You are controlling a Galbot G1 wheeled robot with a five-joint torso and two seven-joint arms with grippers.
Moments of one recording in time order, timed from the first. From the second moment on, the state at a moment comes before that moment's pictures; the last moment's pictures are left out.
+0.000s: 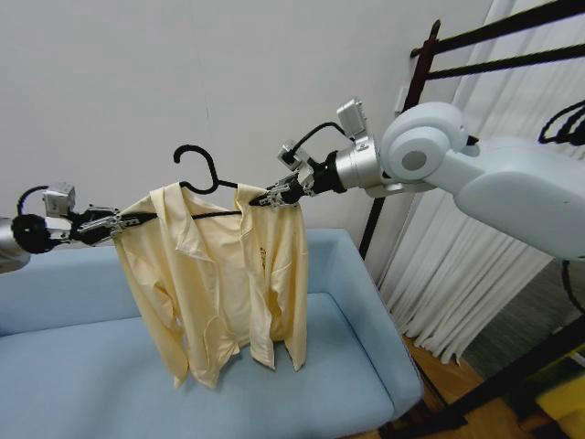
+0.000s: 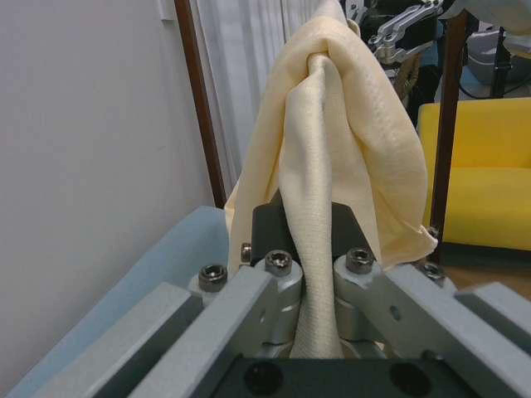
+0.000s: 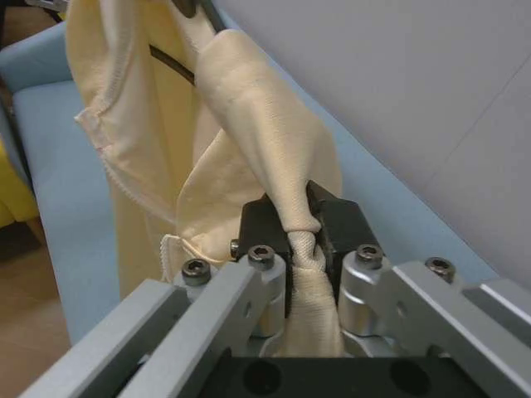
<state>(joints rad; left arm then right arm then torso) 0.93 -0.22 -0.79 -1.65 -1.30 0.23 1.15 0.86 0.72 -0.86 1.87 1.68 -0.73 -0.18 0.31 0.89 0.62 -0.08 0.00</state>
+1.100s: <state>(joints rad) 0.93 -0.24 -0.79 -1.69 -1.33 0.23 0.99 0.71 0.68 -0.68 1.99 1.87 -0.71 -0.01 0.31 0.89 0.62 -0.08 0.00</state>
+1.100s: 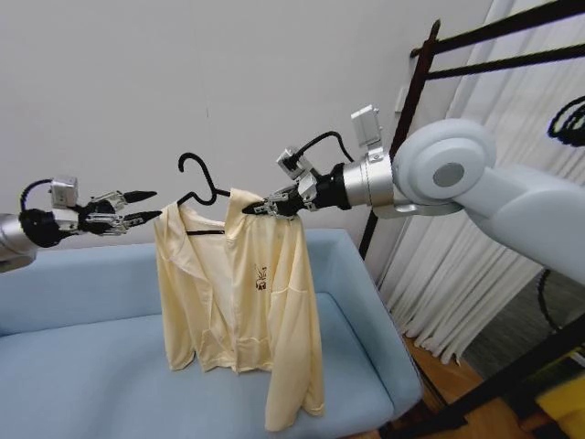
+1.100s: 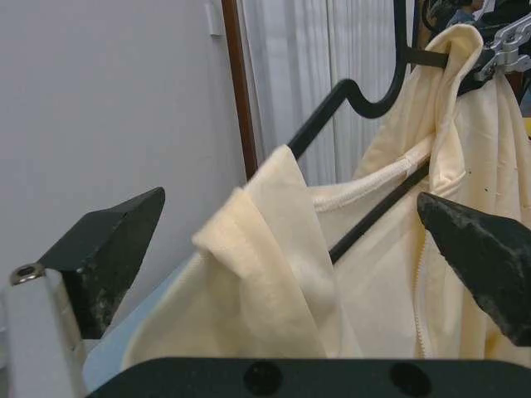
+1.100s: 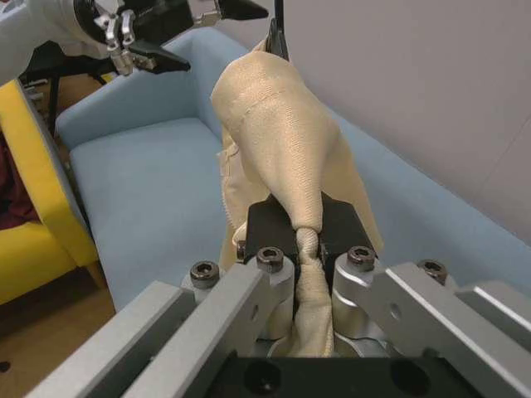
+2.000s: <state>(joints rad) 0.93 -0.30 -0.77 -1.74 -1.32 0.23 0.86 0.65 0.64 -0.60 2.04 1.84 -0.55 0.08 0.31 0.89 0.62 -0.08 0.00</state>
